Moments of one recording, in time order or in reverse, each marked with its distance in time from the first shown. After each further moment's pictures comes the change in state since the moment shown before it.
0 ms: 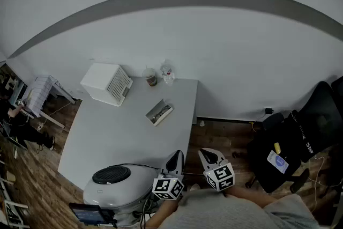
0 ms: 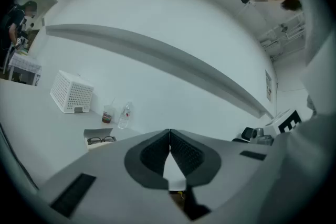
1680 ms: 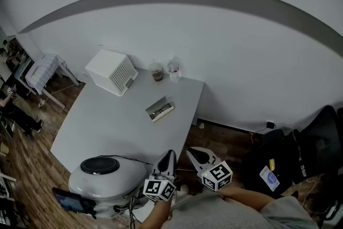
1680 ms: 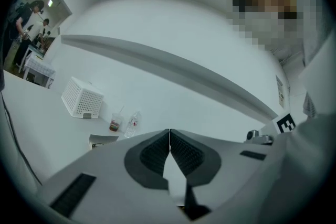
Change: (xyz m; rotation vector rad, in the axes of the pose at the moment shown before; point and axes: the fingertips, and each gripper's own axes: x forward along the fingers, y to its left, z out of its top) left arm 0.008 0.001 0.013 -0.029 -0.139 0.114; right arm 0.020 0.011 0.039 0.027 -0.101 0.341
